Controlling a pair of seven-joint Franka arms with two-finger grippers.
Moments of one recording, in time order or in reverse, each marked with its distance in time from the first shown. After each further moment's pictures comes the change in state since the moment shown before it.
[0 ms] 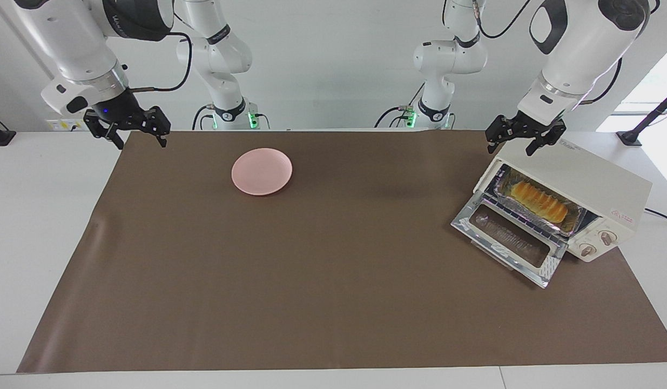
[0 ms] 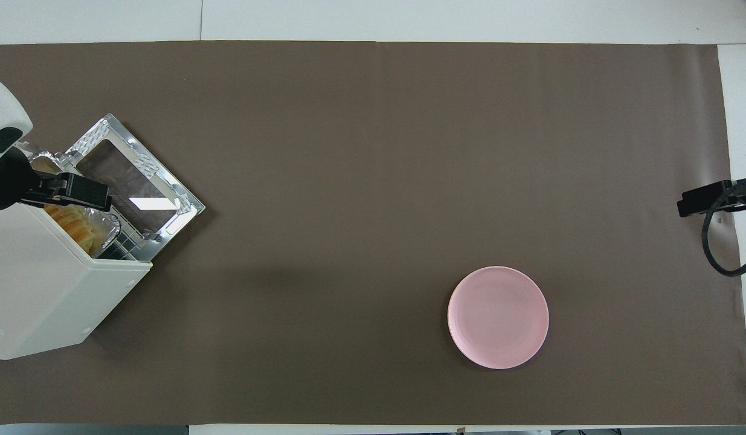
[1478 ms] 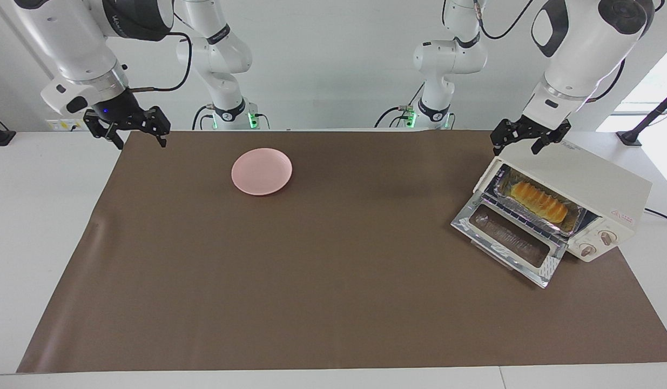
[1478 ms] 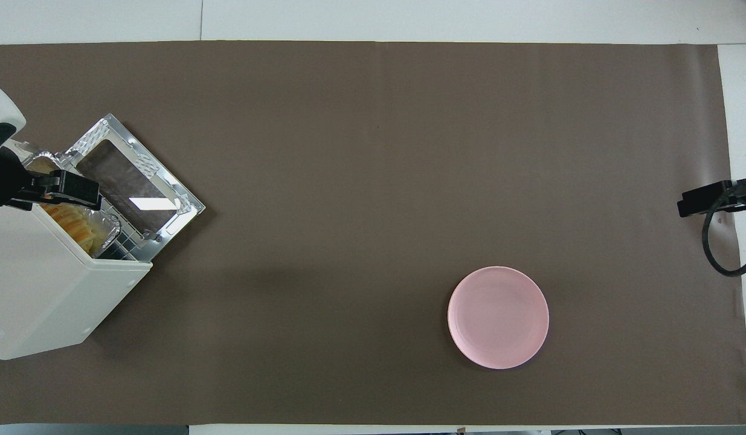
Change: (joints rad) left arm -0.001 0.063 -0.001 0.060 0.051 -0.036 -0.159; right arm 0.000 0.000 0.000 0.000 0.000 0.000 0.000
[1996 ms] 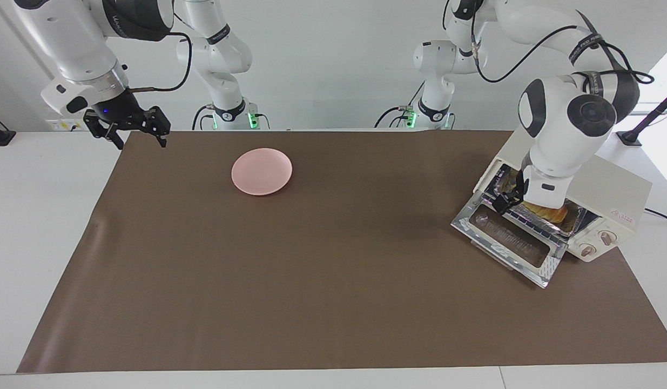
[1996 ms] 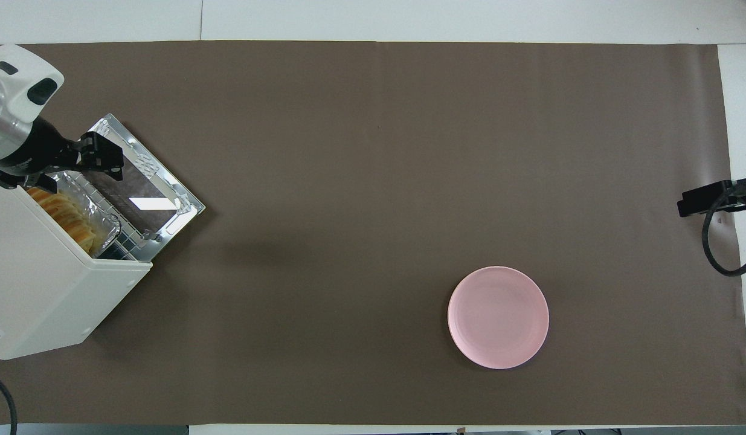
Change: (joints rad) left arm -0.008 0.292 -0.002 0.100 0.158 0.156 -0.408; right arm 0.000 0.000 0.000 0.000 0.000 0.000 0.000
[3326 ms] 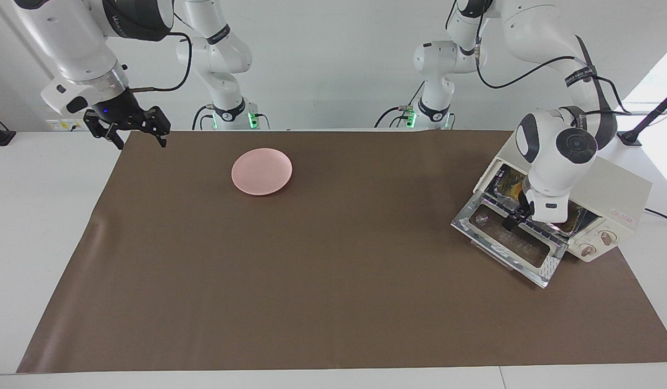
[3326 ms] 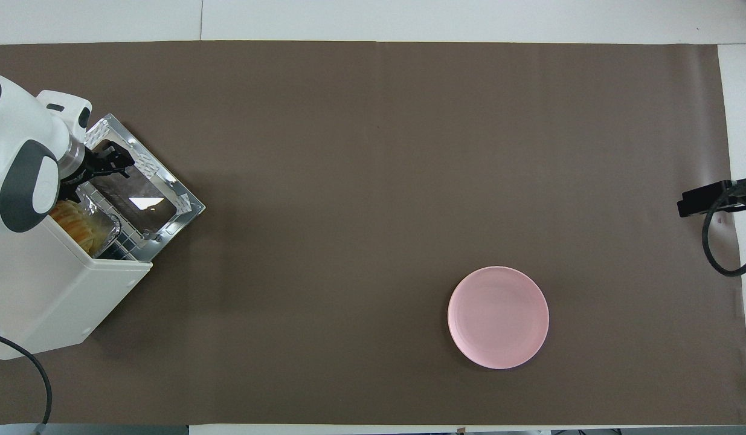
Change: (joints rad) left arm 0.083 -0.059 0.022 -0.325 0.021 0.326 -0.092; right arm 0.000 0.000 0.000 0.000 0.000 0.000 0.000
